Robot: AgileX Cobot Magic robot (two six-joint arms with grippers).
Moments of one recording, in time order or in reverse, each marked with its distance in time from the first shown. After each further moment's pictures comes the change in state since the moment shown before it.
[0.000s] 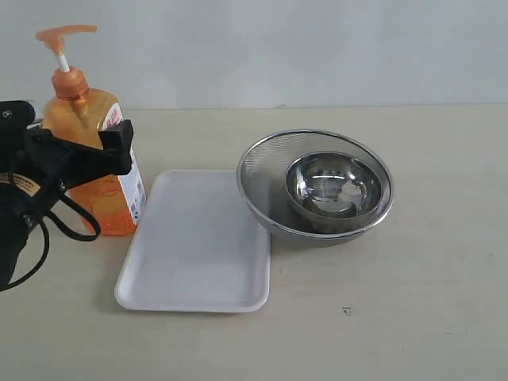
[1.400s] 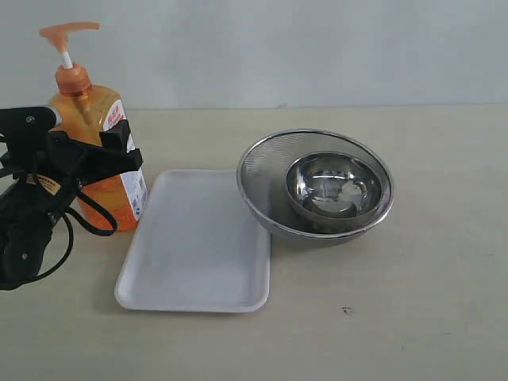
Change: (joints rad) left arm 0.000 0.129 -0.082 -0.016 -0.084 0.011; right arm 0.000 0.000 0.000 -0.007 0.000 0.000
